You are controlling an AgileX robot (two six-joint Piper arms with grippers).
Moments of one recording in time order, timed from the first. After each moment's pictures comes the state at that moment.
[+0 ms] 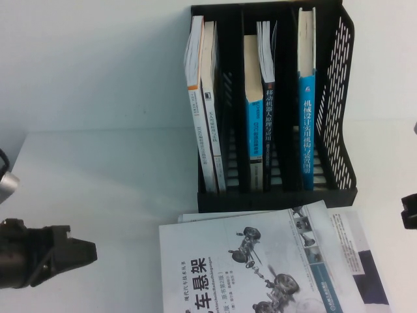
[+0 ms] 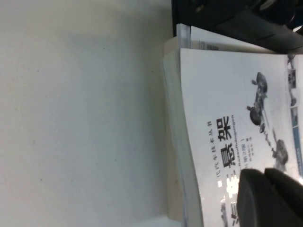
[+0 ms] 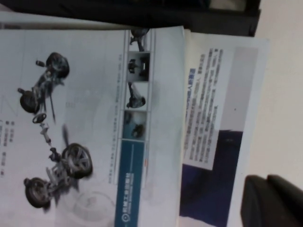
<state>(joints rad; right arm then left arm) 0.16 1.29 -0.91 0.35 0.86 -0.20 0.15 1.12 -0.60 -1.03 0.91 0.59</state>
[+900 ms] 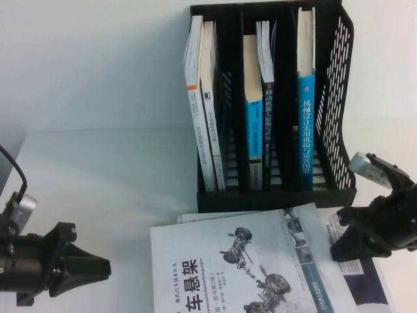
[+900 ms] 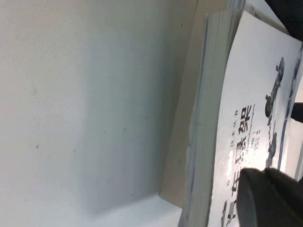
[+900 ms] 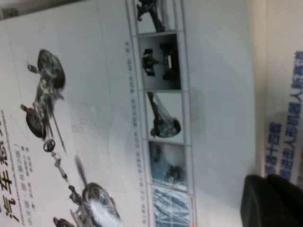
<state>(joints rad) 0.12 1.79 -0.93 0.85 0.87 -0.52 0.24 1.49 -0.61 -1.18 1.06 0.68</state>
